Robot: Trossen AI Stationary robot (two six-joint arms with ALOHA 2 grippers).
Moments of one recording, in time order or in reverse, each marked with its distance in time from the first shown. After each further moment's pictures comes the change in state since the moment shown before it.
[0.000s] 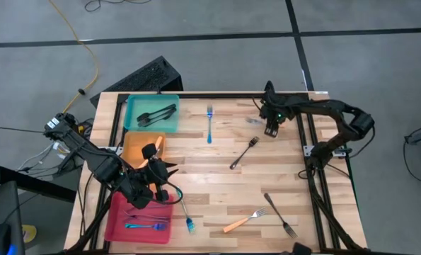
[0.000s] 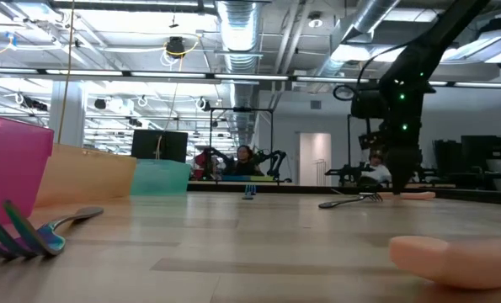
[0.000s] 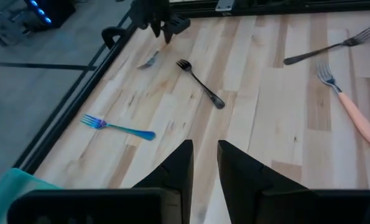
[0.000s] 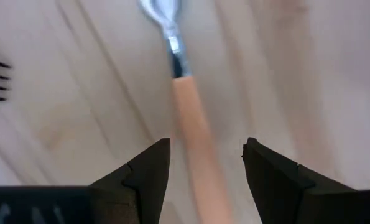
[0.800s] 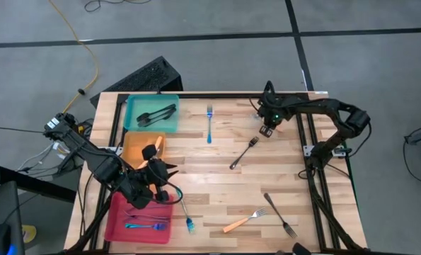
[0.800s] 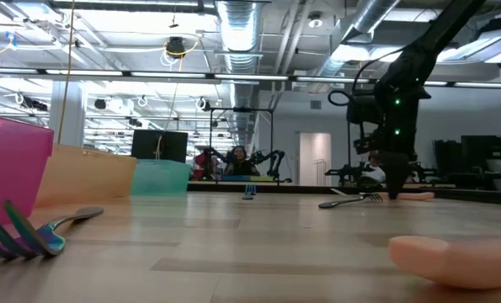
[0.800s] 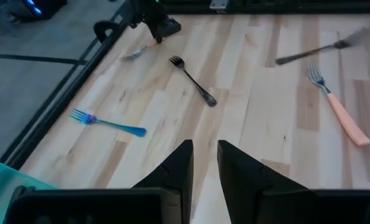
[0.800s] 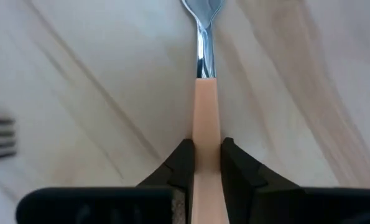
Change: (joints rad) left arm 0.000 0.000 0.000 0.008 0.016 -0.033; right arm 0.020 0.073 0.004 0.058 0.012 0.228
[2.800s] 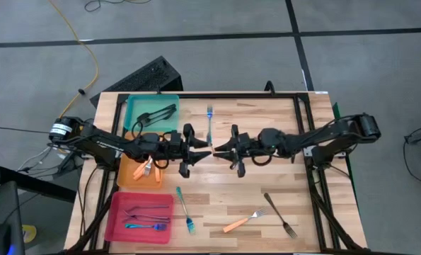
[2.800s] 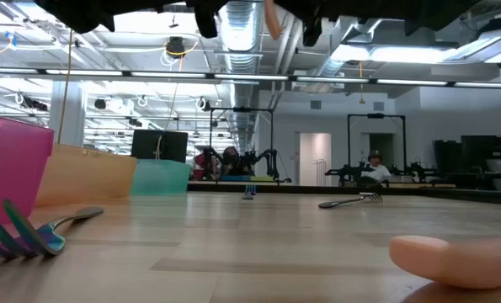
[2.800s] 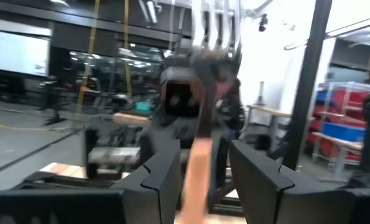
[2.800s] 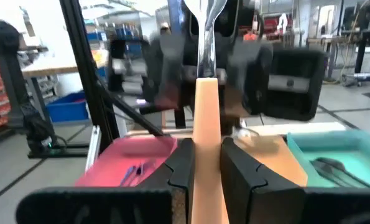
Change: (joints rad) left arm 0.534 0.091 -0.575 1.898 0.754 0.493; right arm 0.844 -0.173 -0.003 1.235 -0.159 0.259
